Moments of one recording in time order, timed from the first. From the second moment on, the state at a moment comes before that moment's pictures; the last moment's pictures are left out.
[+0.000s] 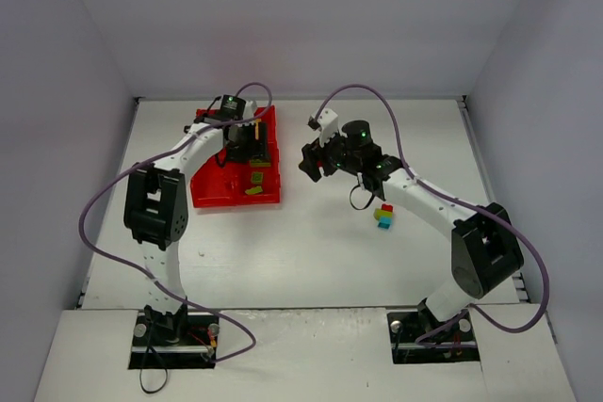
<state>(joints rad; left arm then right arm) -0.29 1.99 1.63 -0.65 0.20 -0.32 0.55 1.57 1.08 0.04 -0.29 -0.11</state>
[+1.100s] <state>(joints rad) -0.39 1.85 1.64 -0.50 0.78 -0.42 0.58 1.60 1.16 0.02 -0.30 -0.15</state>
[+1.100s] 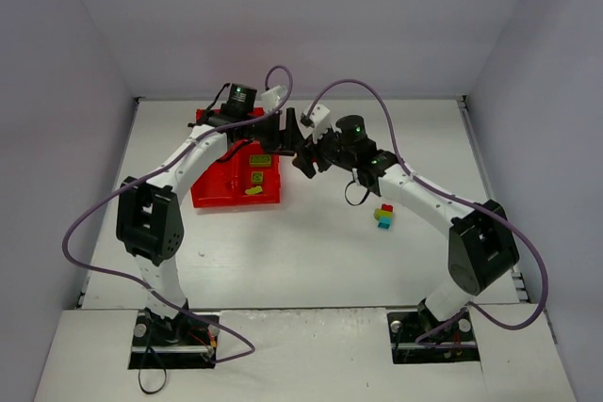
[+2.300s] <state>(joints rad) -0.40 1.89 1.66 -0.50 0.80 -0.42 0.59 1.60 1.16 0.02 -0.30 -0.16</state>
